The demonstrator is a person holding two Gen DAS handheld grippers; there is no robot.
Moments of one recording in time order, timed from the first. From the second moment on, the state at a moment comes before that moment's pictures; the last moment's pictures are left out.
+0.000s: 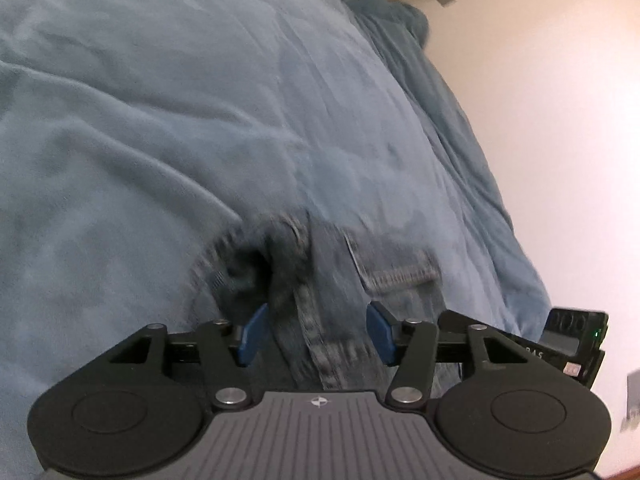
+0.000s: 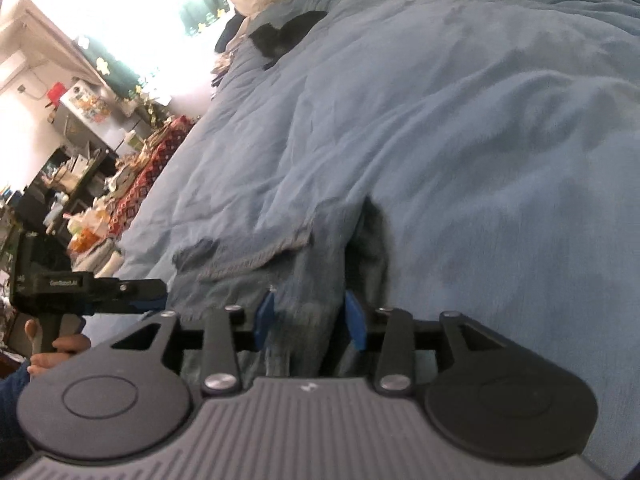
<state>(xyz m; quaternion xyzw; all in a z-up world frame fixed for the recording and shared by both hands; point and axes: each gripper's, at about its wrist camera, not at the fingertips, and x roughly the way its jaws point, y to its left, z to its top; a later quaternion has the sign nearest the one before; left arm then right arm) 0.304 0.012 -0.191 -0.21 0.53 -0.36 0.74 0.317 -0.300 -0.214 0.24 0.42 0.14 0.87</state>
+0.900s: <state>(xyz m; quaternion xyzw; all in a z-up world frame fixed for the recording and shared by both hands) 0.271 -0.008 -0.149 -0.08 0.45 -0.32 0.83 0.267 -0.278 -0.165 0.11 0.36 0.10 0.92</state>
